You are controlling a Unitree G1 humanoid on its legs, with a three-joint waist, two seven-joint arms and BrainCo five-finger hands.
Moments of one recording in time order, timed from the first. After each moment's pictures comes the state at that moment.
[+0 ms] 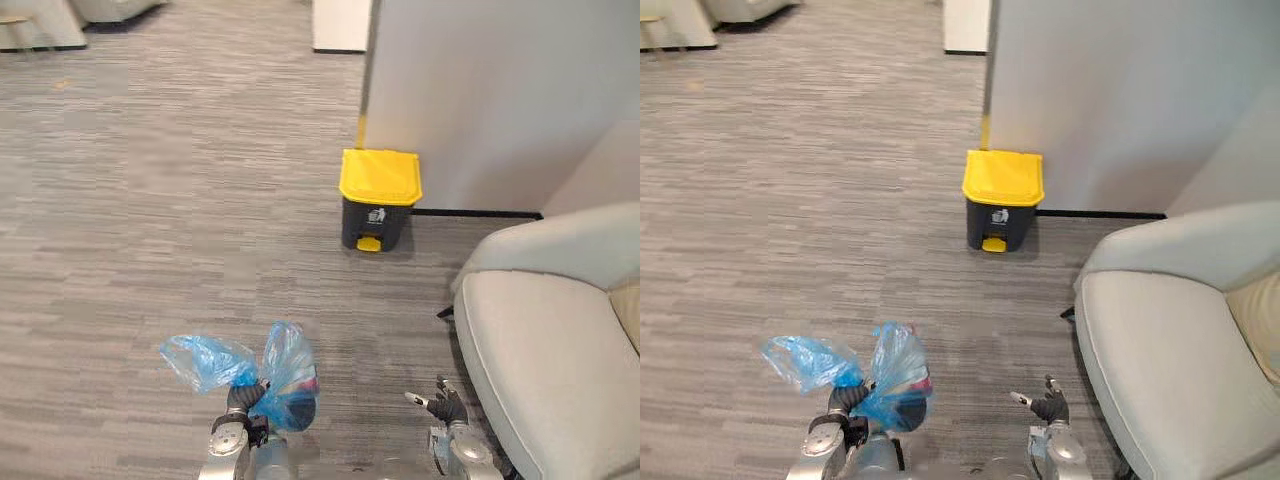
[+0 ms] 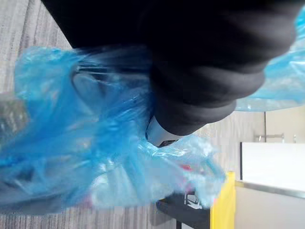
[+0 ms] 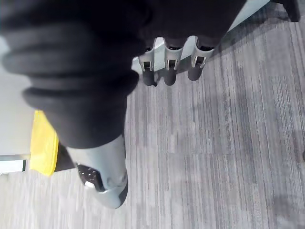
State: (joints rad) left arm 0.16 0.01 0.08 0.56 0.01 -0.06 0.07; right arm 0.11 -0.01 -0.15 0.68 -0.05 -0.03 -0.11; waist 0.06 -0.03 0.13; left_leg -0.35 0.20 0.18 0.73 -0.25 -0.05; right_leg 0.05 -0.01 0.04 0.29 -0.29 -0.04
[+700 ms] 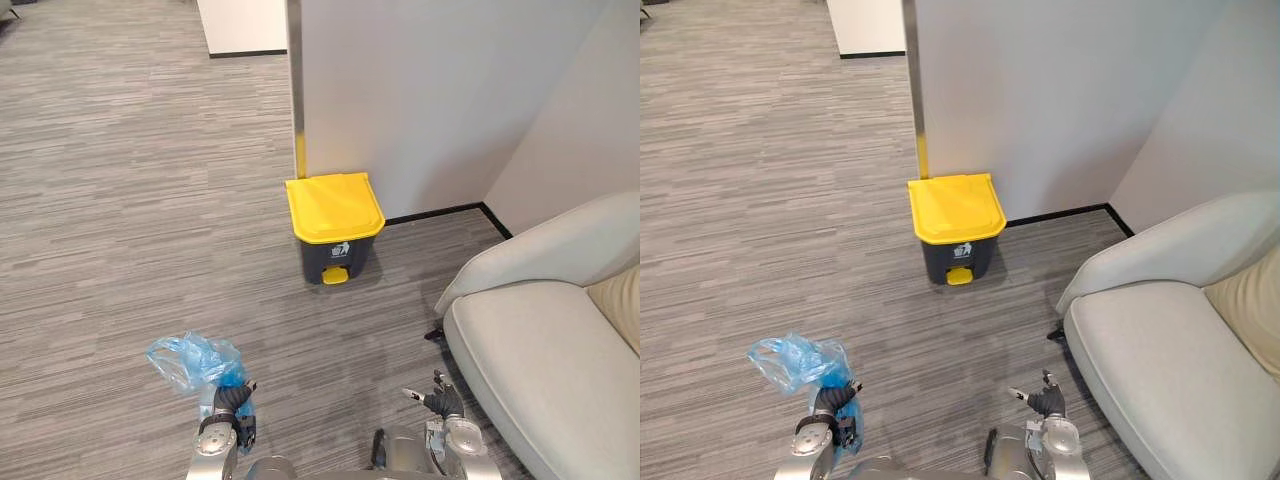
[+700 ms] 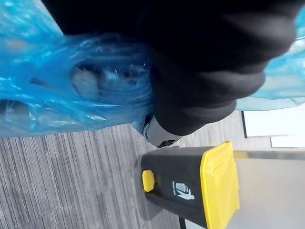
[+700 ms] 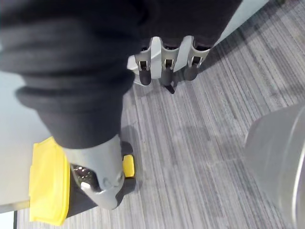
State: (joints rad) left arm 0.12 0.08 0.08 0.63 0.01 -0.05 0.09; right arm 0.10 -0.02 -0.14 0.70 -0.09 -0.03 -0.13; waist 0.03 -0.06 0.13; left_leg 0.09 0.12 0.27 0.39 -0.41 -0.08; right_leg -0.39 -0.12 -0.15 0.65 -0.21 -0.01
